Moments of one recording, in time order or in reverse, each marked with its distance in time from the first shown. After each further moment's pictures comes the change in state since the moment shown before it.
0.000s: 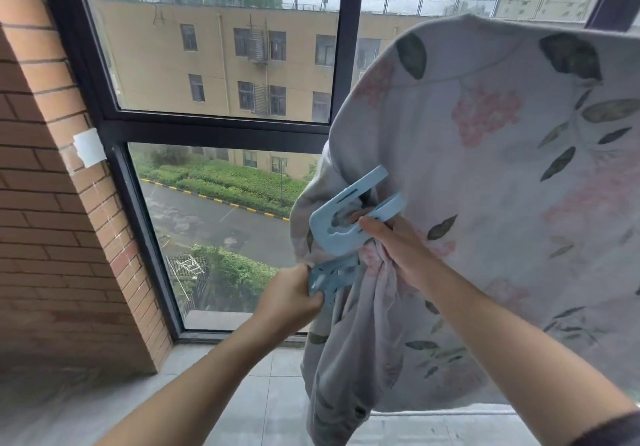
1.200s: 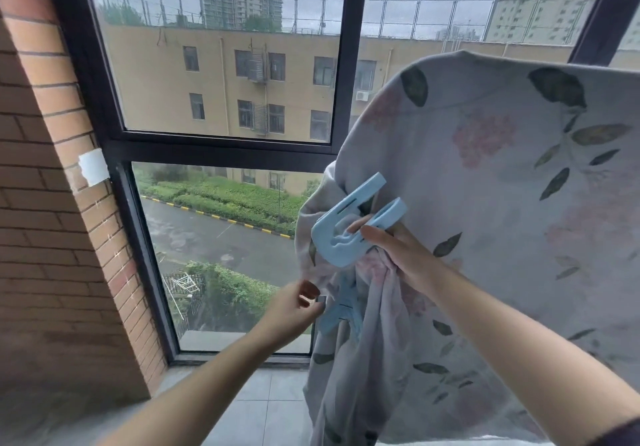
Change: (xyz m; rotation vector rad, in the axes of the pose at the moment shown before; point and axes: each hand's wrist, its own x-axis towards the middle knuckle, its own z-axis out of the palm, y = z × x) left_hand 0.017 -0.028 0.013 -0.405 -0.147 -0.106; right_hand 0.007 -0.026 0.004 -0.159 -0.099 -0.039
